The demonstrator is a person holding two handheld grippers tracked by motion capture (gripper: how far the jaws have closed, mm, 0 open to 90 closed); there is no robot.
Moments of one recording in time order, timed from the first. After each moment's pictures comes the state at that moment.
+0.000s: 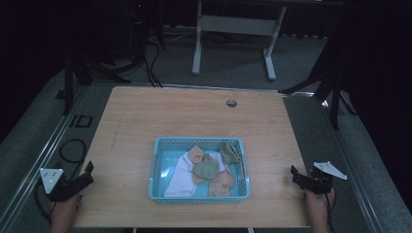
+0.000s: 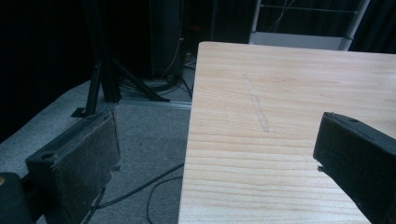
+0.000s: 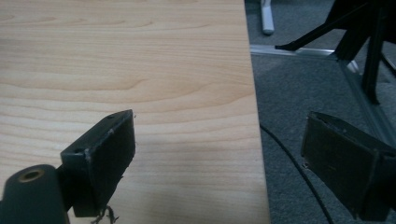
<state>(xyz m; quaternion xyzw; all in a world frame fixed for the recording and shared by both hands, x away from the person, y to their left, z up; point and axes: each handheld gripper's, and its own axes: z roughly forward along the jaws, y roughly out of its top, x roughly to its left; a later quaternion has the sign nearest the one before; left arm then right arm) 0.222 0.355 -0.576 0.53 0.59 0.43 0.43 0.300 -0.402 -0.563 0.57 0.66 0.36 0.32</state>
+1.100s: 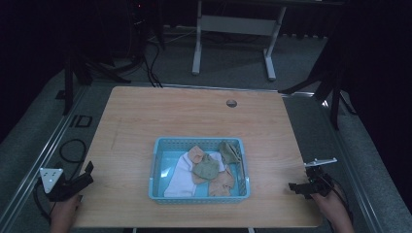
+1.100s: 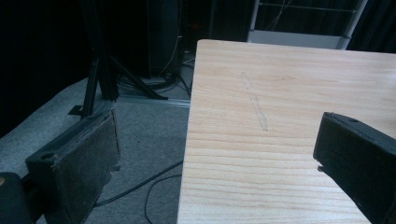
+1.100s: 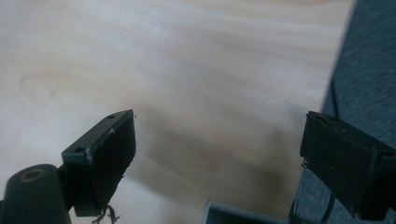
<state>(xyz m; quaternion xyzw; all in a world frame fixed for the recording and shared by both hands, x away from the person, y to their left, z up) 0.223 0.356 -0.576 0.53 0.60 0.43 0.43 0.304 -0.397 -0.535 0.52 0.82 0.20 0.12</state>
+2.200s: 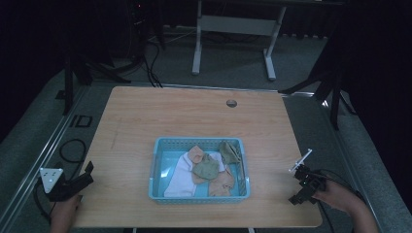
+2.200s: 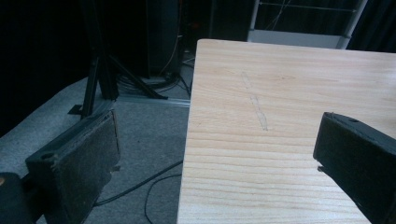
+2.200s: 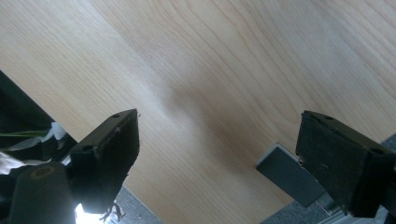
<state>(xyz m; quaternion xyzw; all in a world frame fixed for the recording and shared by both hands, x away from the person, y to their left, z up) 0.223 0.356 -0.576 0.53 0.60 0.43 0.43 0.310 -0.357 -0.502 0.36 0.93 0.05 -0.03</state>
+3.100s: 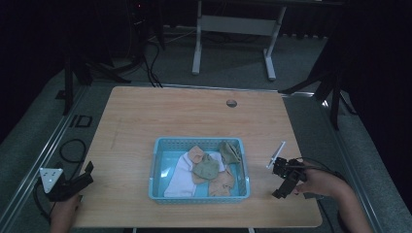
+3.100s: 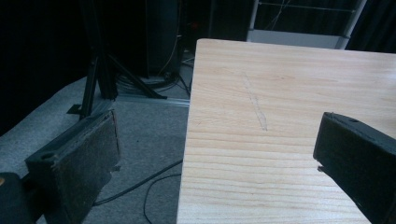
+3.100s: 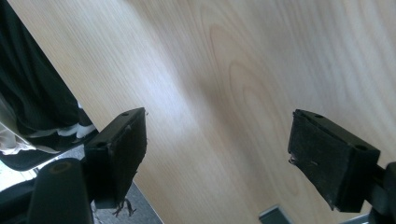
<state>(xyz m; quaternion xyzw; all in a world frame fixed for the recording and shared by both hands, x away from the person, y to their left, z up) 0.223 0.356 -0.576 0.53 0.60 0.42 0.43 0.319 -0.282 -0.470 0.23 0.97 0.03 -0.02</state>
